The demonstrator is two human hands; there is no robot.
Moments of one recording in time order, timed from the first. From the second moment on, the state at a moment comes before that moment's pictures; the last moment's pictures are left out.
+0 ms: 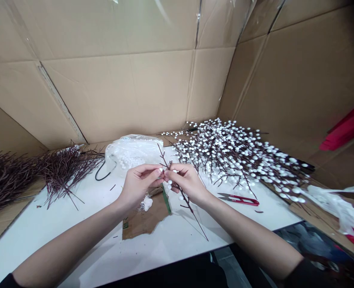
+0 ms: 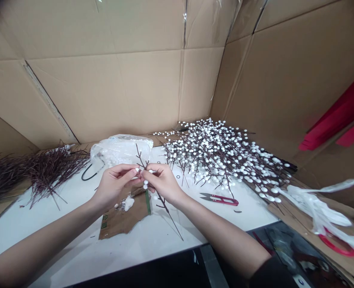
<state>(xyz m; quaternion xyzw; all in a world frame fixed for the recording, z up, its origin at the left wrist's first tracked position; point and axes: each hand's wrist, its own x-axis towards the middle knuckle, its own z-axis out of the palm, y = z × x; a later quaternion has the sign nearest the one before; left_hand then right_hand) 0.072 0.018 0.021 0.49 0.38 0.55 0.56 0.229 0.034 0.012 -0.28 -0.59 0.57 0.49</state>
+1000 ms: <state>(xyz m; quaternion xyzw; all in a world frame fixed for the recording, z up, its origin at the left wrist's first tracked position) 0.071 0.019 0.028 0.51 0.39 0.54 0.55 0.229 0.033 0.015 -0.27 -0.57 0.61 0.48</state>
